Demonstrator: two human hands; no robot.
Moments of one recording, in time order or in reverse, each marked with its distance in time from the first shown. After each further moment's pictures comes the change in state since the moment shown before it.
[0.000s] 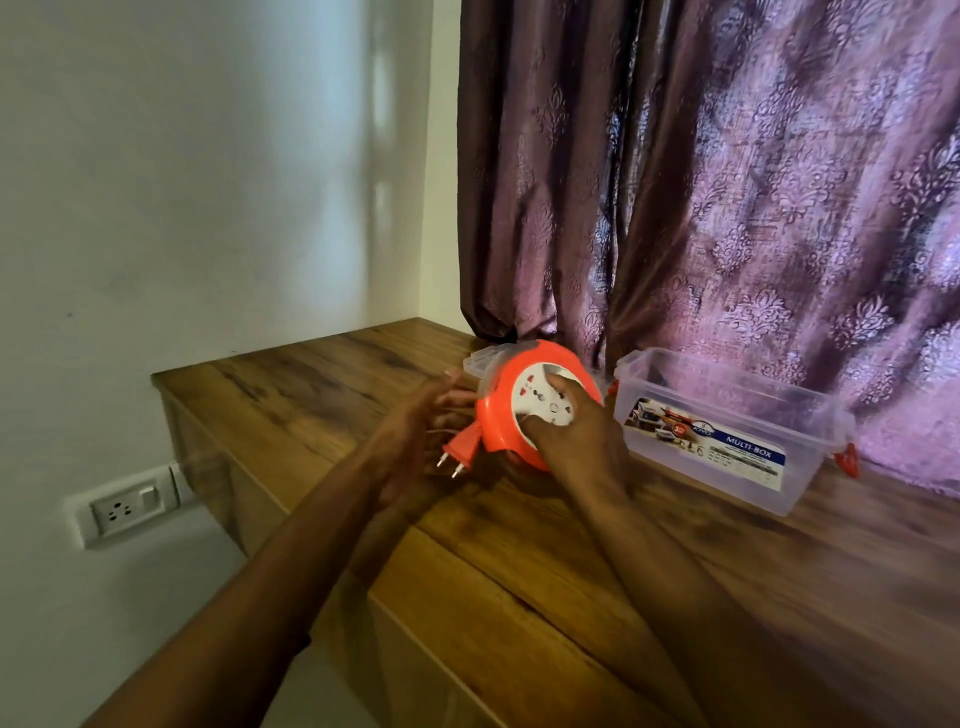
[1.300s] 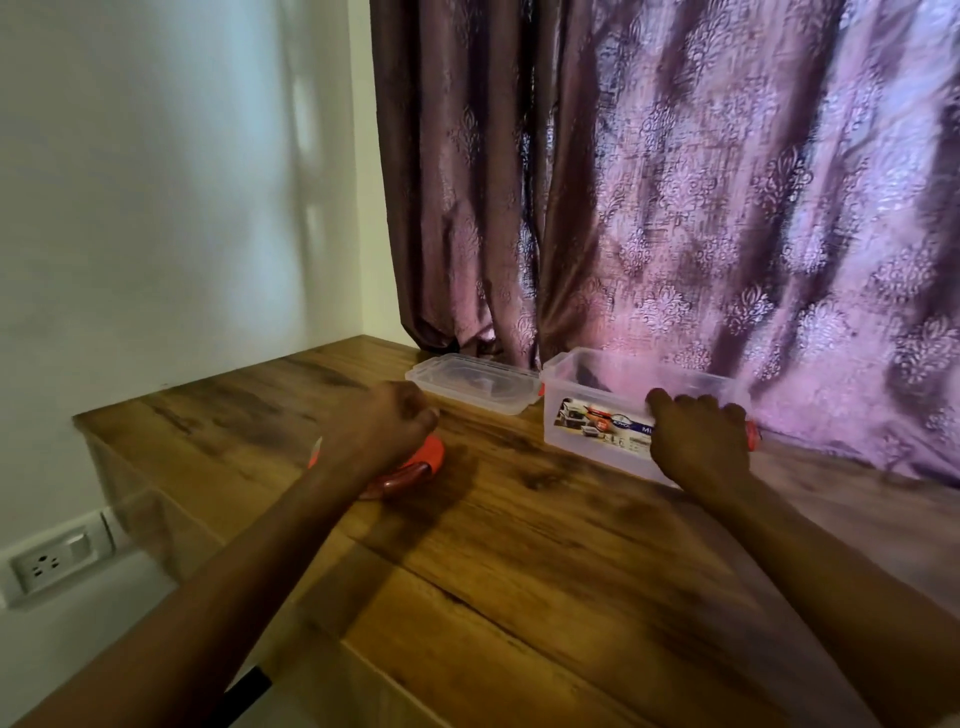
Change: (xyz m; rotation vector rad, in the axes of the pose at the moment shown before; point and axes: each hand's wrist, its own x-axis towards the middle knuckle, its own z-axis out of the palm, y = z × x) left_hand -0.001 0.026 0.040 1.175 0.314 0.360; right_hand 0.029 0.096 -0.142 -1.019 0.023 -0.093
